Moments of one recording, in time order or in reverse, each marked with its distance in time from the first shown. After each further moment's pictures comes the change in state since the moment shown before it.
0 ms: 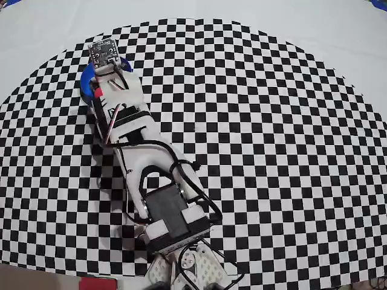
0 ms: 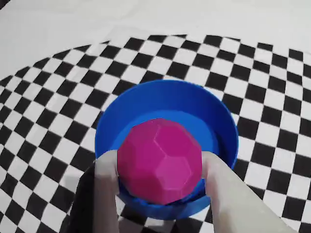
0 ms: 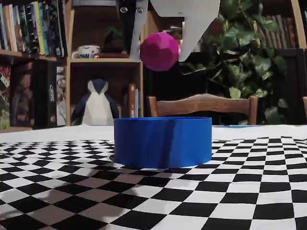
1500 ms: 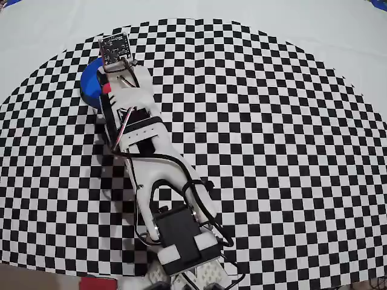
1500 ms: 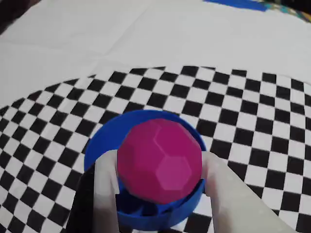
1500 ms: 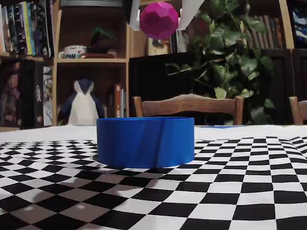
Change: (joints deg) arm 2.9 10.9 5.0 0.0 0.0
